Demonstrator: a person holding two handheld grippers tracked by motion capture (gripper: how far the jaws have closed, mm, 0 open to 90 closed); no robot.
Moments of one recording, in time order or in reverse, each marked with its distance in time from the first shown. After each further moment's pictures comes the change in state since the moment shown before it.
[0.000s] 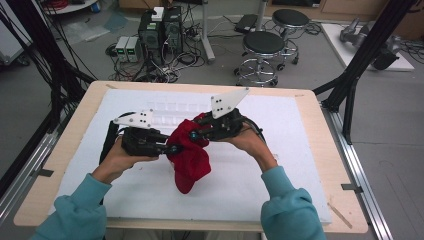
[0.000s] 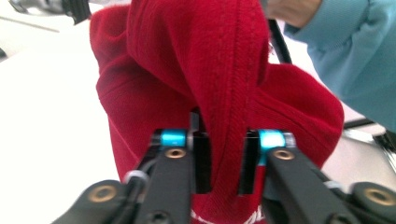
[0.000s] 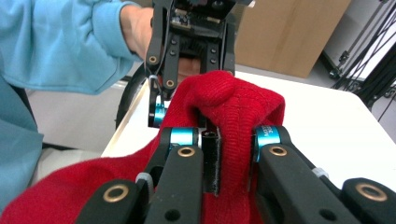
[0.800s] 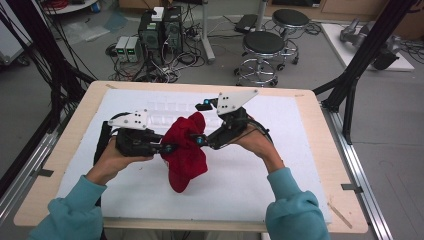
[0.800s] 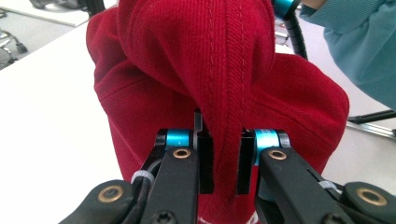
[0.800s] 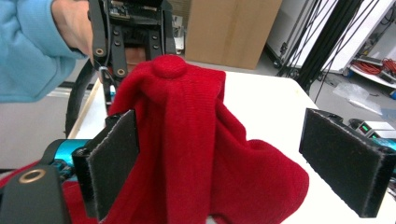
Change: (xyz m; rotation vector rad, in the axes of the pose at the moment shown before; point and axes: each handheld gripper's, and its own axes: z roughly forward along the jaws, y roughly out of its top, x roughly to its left) left arm -0.001 -0.001 -0.014 0.013 0.062 0.005; right arm 0.005 -0.002 -0.013 0.002 -0.229 0.056
